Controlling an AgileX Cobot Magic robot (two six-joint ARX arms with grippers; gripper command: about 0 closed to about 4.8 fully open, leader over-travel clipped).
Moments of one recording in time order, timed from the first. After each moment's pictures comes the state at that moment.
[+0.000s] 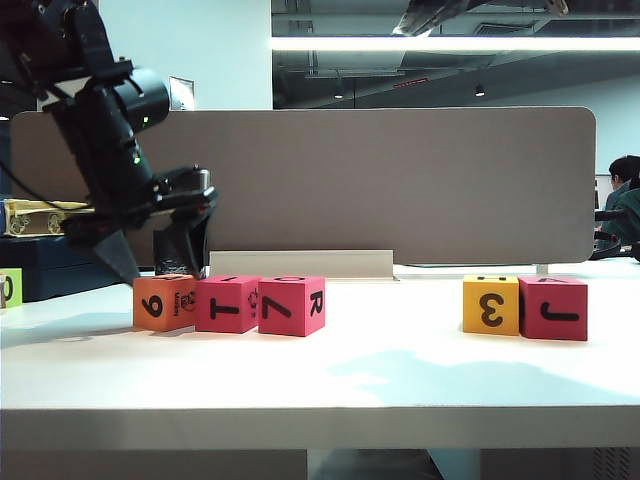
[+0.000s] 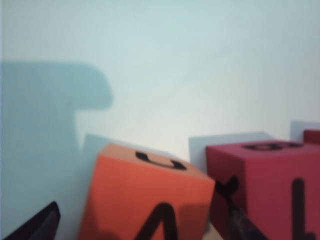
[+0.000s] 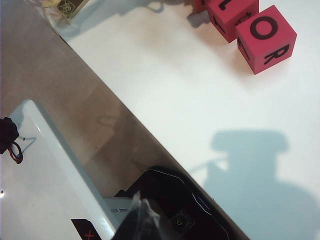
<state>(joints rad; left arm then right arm) -0.25 1.88 1.39 -0.57 0.15 0.02 0.61 1.21 1.21 -0.85 -0.42 0.07</state>
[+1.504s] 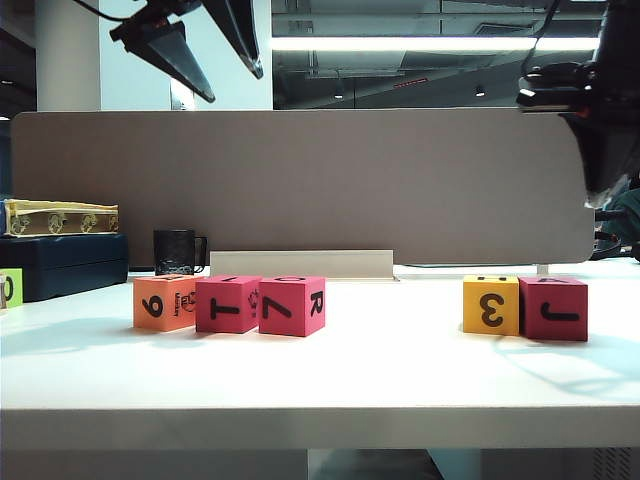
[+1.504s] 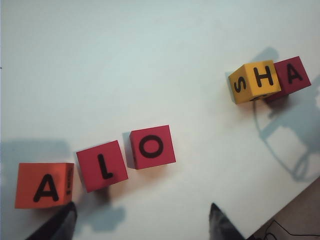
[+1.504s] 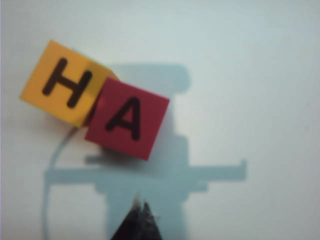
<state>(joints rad) -0.43 1.66 1.78 -1.01 0.23 0.03 0.23 1.46 1.21 -0.83 0.08 0.08</state>
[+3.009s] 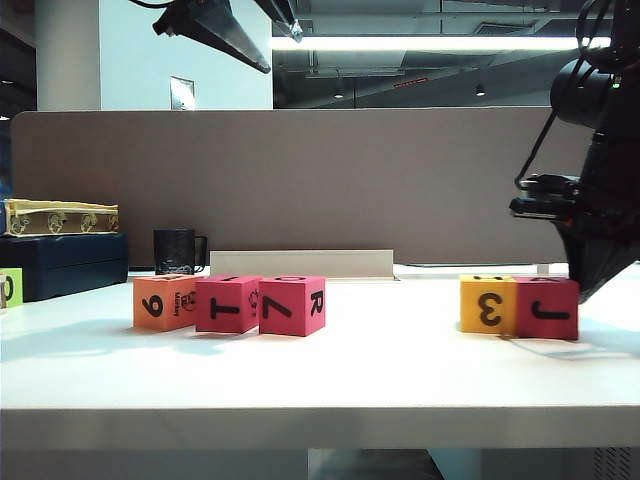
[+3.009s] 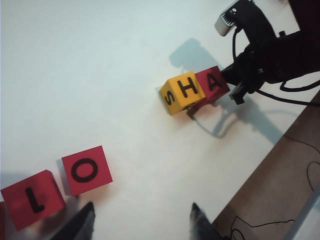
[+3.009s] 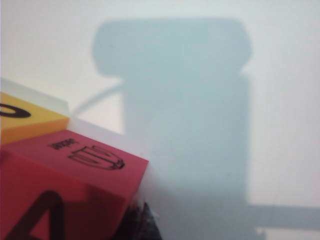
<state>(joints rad) -0.49 1.65 1.79 -0.95 0.40 0.03 0.12 1.75 1.21 -0.61 -0.08 0.05</state>
